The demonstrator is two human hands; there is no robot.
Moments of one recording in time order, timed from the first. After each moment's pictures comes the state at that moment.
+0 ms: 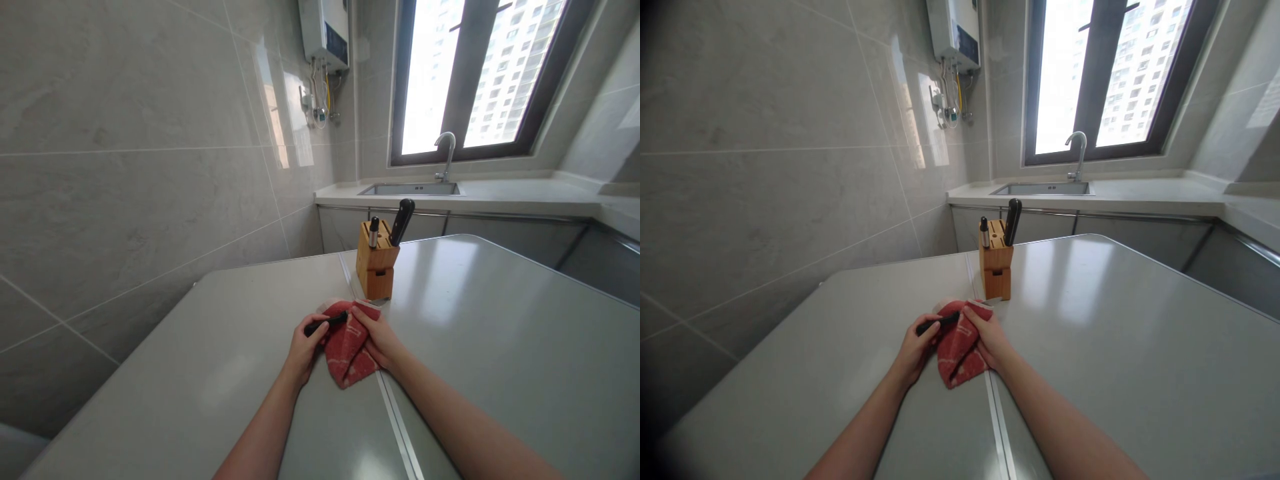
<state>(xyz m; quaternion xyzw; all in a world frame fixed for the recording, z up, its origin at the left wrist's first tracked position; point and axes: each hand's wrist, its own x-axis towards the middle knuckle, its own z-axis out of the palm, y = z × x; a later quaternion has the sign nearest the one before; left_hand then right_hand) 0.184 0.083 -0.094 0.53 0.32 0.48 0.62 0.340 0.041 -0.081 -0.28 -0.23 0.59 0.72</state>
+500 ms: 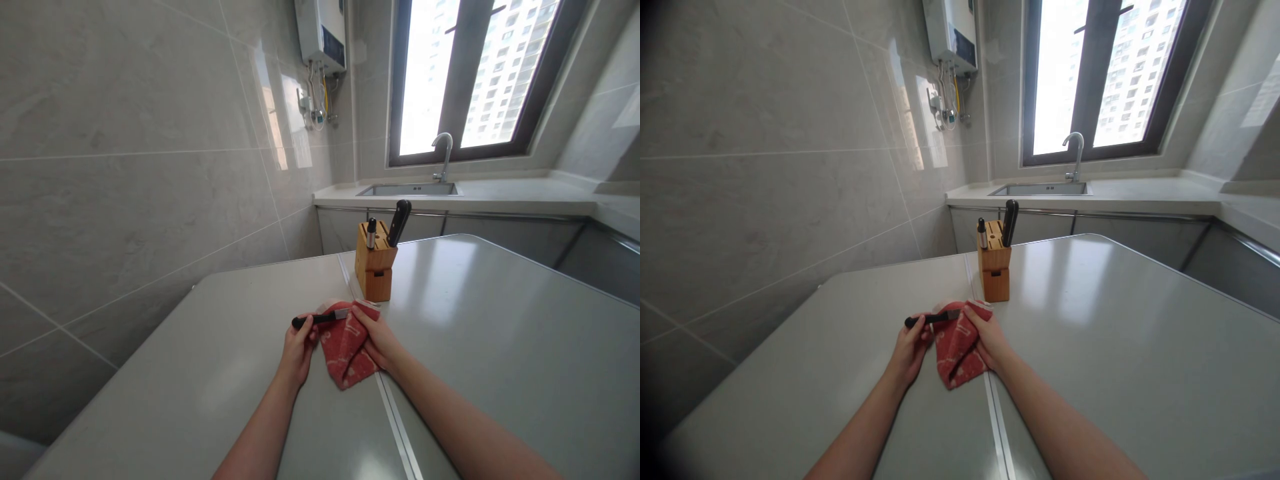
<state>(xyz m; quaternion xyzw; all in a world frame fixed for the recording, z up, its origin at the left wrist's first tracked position) 0.181 0.089 -0.094 0.36 0.28 0.55 0.70 0.339 0.041 -0.079 -0.29 -0.21 0.59 0.73</state>
